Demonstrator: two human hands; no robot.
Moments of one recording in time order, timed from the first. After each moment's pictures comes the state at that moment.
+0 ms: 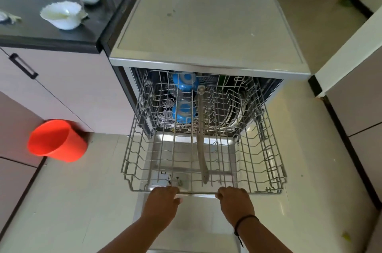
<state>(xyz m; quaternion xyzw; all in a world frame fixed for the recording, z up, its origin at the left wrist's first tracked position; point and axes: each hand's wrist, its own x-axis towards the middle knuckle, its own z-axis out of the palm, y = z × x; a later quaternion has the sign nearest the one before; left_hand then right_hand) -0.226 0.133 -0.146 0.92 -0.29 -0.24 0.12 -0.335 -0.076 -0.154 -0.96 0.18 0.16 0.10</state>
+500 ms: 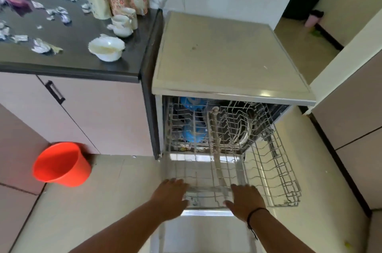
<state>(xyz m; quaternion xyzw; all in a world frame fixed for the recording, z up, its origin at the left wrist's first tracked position) -0.115 0.203 -0.067 0.84 -0.47 -0.27 0.03 -0.259 -0.014 -0.086 -0.93 0.23 0.27 0.02</state>
